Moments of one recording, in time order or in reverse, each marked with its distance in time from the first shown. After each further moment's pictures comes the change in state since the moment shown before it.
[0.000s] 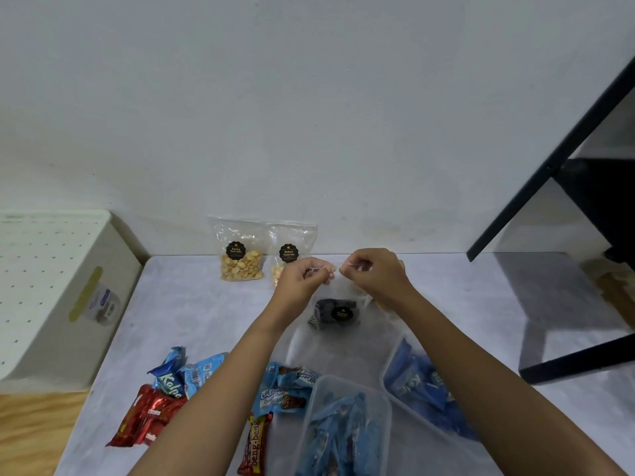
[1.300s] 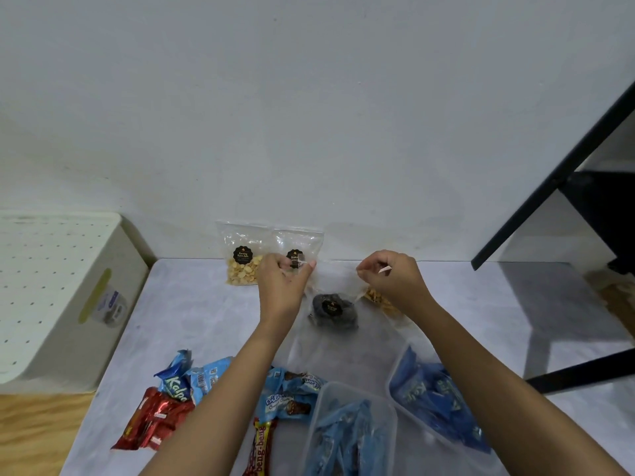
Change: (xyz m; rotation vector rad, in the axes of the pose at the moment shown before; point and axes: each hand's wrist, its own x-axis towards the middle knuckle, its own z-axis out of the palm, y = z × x) left_hand -0.006 0.002 -0.017 0.307 0.499 0.052; right_hand -0.003 0.002 -0.011 0.241 0.044 -0.050
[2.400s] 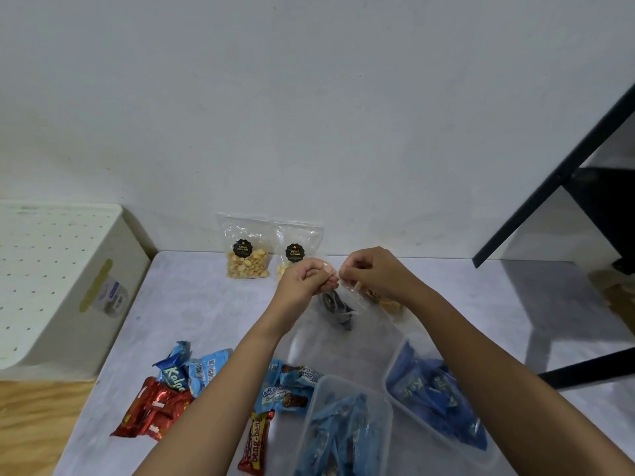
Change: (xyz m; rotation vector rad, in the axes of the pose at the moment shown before) left_hand -0.012 0.010 0.006 -0.498 -0.526 -0.202; right_hand 0.010 -0.011 0.004 -0.004 -0.369 0.045
